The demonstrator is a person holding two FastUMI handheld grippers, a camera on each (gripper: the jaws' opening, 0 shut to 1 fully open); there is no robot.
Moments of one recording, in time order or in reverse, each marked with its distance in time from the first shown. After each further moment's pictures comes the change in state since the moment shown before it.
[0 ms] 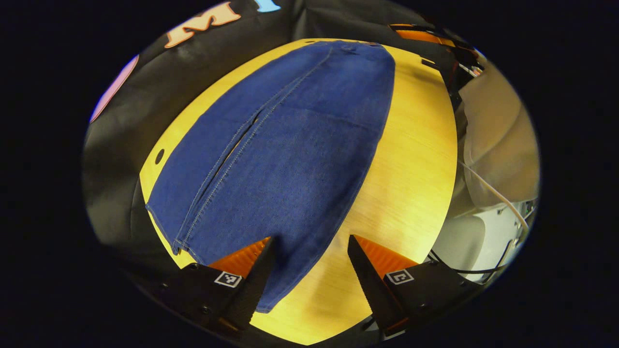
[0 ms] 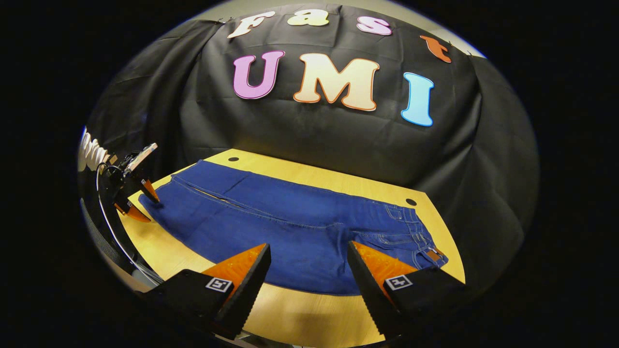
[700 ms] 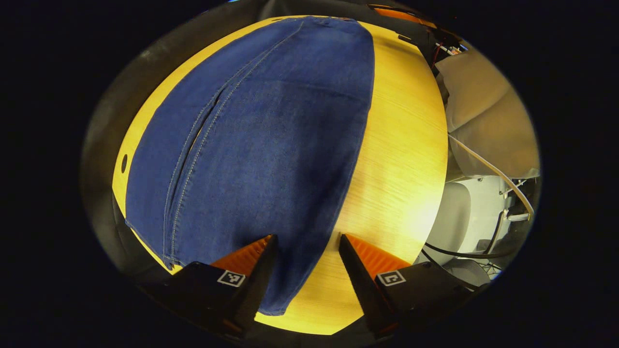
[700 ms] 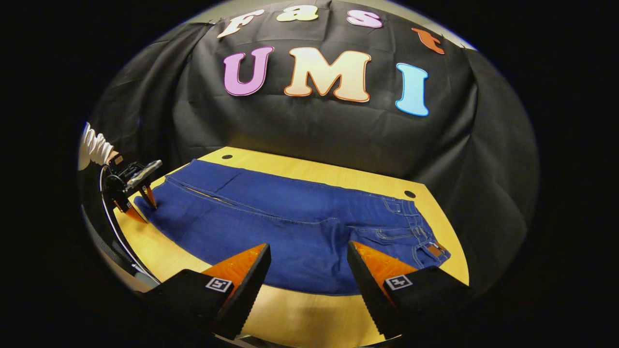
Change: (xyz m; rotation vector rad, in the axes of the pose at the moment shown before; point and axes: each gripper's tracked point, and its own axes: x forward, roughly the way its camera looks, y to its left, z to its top) left arm 0.018 -0.004 -0.010 0.076 0.182 -0.156; right arm 0.022 -0.011 -0.010 0.039 0.033 0.018
